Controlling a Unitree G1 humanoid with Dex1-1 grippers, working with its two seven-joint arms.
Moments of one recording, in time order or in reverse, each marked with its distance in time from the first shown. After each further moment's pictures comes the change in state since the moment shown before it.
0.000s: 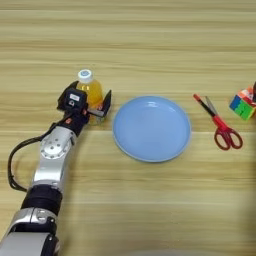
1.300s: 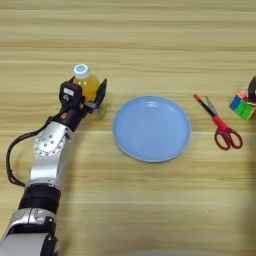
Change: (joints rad) left arm 0.011 -0.004 0.031 -0.121 -0.073 -0.041 -0.106; right arm -0.001 0.023 0.026 -0.012 -0.003 0.000 -0.025
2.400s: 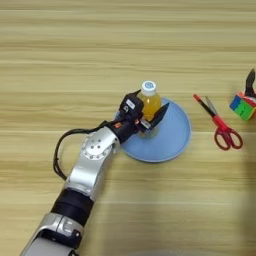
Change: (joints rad) left arm 0.022 -0.130 -0.296 -0.084 0.066 0.153 -0.082; right arm 0.006 0.025 0.008 -0.079 -0.002 0.011 -0.016
